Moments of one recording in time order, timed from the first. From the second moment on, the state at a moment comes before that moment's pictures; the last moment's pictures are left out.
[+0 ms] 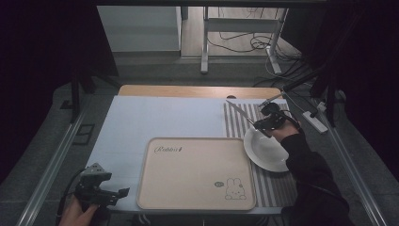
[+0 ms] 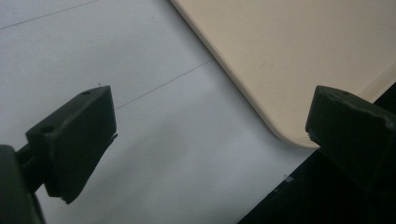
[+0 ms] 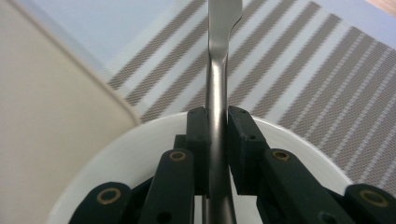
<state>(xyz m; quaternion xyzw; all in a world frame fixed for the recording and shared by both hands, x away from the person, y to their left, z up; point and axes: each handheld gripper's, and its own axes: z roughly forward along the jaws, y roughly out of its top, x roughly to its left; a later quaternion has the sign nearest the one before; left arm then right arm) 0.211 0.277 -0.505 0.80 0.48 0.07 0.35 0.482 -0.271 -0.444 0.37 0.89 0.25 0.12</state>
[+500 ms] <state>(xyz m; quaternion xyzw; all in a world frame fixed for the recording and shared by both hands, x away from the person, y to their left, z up) 0.211 0.277 -0.505 0.80 0.48 0.07 0.34 0.433 -0.232 -0.443 0.32 0.91 0.25 0.11</state>
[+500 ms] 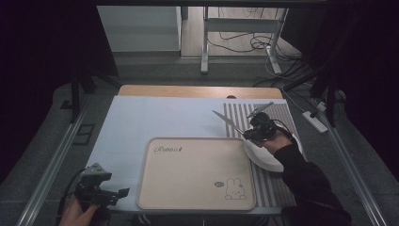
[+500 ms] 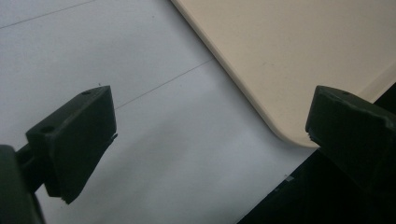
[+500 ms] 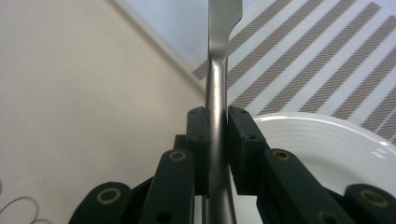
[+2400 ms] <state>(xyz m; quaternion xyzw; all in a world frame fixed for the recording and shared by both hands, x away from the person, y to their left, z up) 0.211 0.276 -0.505 0.81 0.48 0.07 0.34 0.375 -0.125 -0.498 0.18 0.95 0.26 0.04</state>
